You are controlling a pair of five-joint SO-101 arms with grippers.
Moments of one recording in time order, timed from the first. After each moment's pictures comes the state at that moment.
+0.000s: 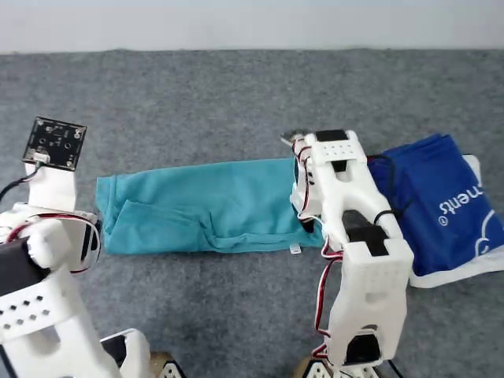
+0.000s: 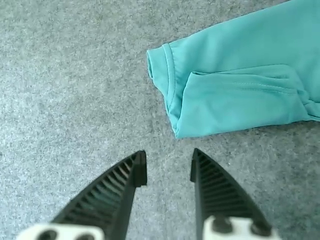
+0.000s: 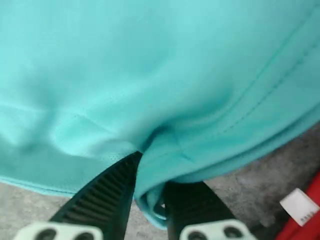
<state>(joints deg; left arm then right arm) -24.7 -45.1 19.6 98.3 -24.1 -9.2 30.2 -7.4 84.9 16.3</state>
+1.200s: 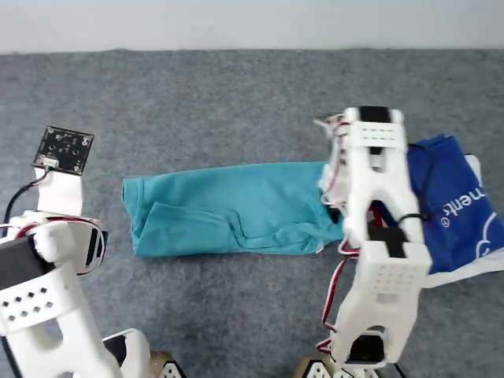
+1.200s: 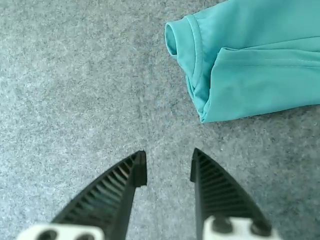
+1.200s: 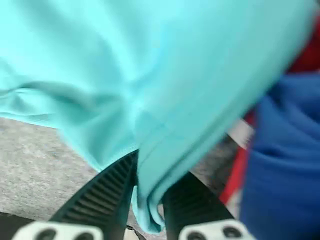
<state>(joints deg) -24.7 -45.1 24.9 98.3 -24.1 -3.2 29.0 -18.5 100.2 20.1</state>
